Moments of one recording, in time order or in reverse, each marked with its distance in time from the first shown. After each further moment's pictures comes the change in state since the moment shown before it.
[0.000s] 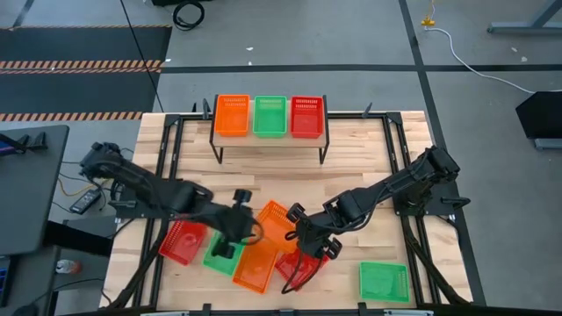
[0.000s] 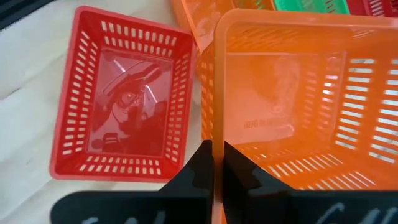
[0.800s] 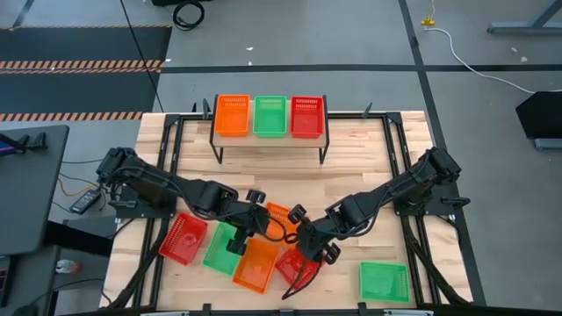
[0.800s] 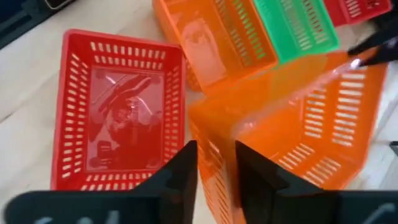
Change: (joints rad) left arm 0.107 0.161 0.074 -0.085 0.124 0.084; right arm 0.041 0.000 0.000 0.034 0.076 0.099
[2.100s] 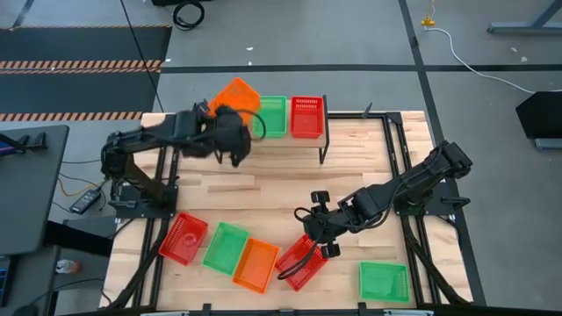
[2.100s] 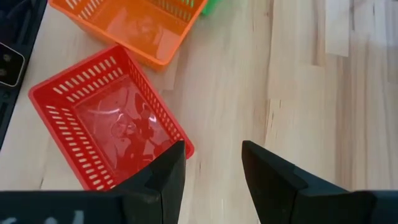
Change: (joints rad) left arm 0.379 -0.001 0.549 -0.778 -0.679 -0.609; right arm 0.000 -0.121 -0.085 -0.084 0.123 0.639
